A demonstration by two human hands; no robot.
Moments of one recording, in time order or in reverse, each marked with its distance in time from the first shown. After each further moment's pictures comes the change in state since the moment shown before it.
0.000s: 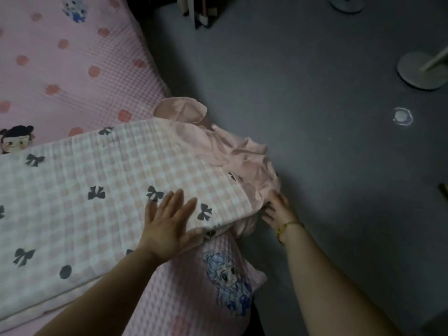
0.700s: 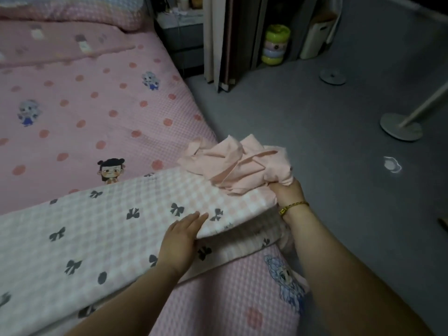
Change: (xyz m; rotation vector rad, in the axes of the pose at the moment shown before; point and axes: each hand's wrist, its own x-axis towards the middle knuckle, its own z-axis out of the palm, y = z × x) left_hand -0.111 -0.115 -0.061 -0.254 0.363 0.105; right_hand -0.159 -0.053 0.157 -0.312 0.108 -0.466
